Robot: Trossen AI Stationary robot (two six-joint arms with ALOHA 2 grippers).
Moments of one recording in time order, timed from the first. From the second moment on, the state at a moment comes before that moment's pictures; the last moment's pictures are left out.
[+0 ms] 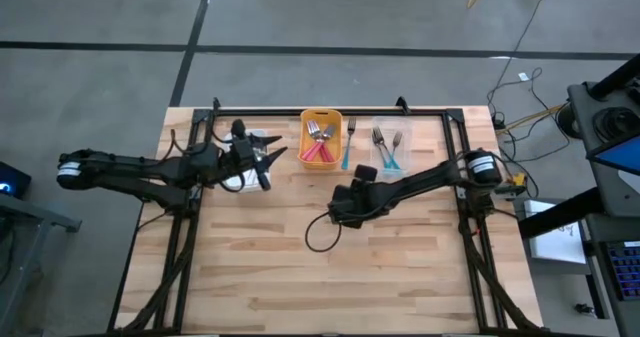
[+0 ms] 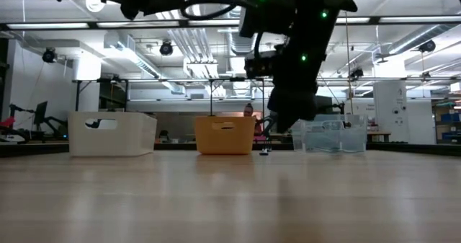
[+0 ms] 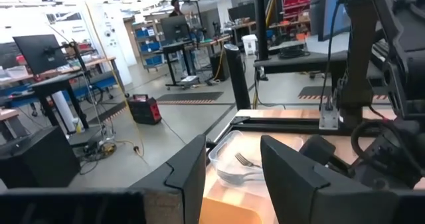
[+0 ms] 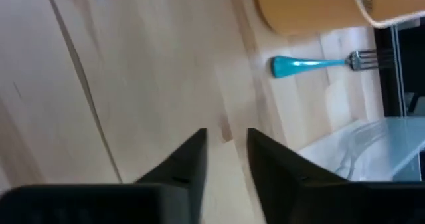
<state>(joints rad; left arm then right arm) 0.02 0.93 0.60 0.36 -0.44 0.20 0.14 1.93 1.32 -0.80 0.58 0.32</state>
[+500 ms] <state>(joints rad) 0.02 0.92 0.60 0.34 -0.44 0.19 -0.01 1.94 1.32 -0.66 0.53 0.09</state>
